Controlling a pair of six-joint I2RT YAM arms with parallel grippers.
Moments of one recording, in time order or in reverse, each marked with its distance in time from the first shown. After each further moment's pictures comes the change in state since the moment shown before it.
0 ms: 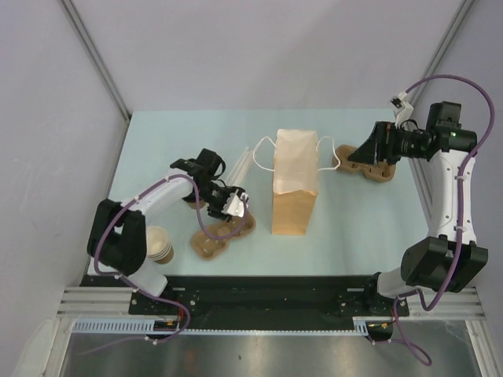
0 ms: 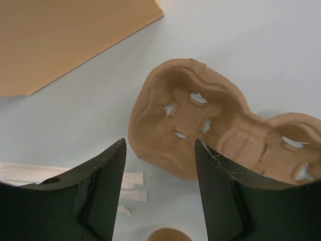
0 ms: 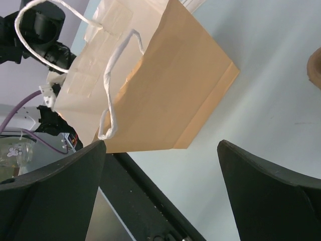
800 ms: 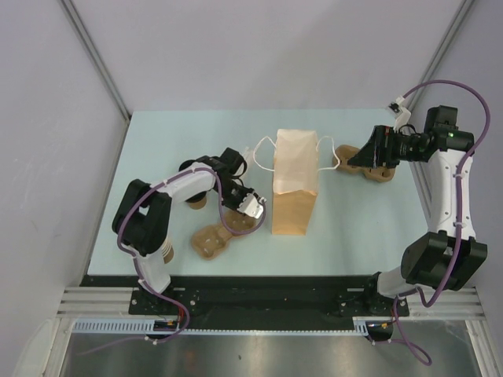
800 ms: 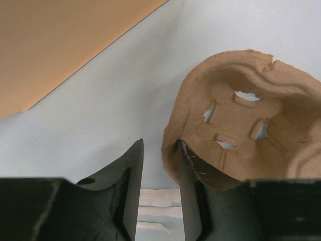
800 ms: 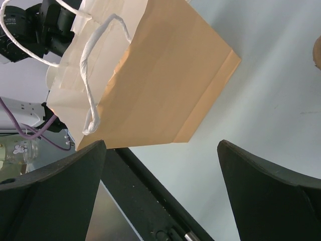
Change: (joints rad) left arm -0.111 0.249 0.128 0.112 -0.177 0.026; right arm -0.008 0.012 -0.045 -0.028 0.006 -0.026
